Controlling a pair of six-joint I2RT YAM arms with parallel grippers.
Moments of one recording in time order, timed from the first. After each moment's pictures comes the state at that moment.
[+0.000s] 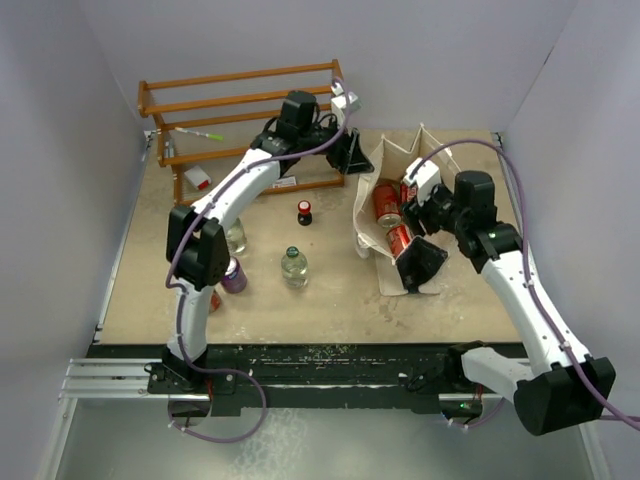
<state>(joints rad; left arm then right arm) -0.53 2.14 2.05 -0.28 0.80 -0.09 0.22 1.08 0.98 -0.51 -0.28 -0.52</state>
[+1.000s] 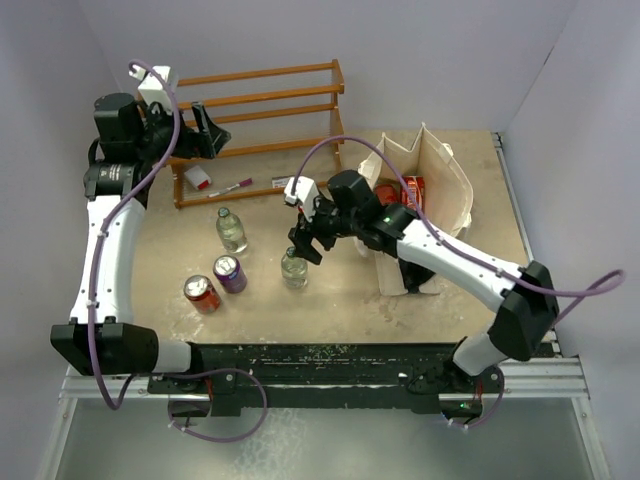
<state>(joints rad) 0.04 1.38 1.60 -0.49 0.49 -0.14 0.82 1.50 1.32 -0.39 -0.31 -0.23</state>
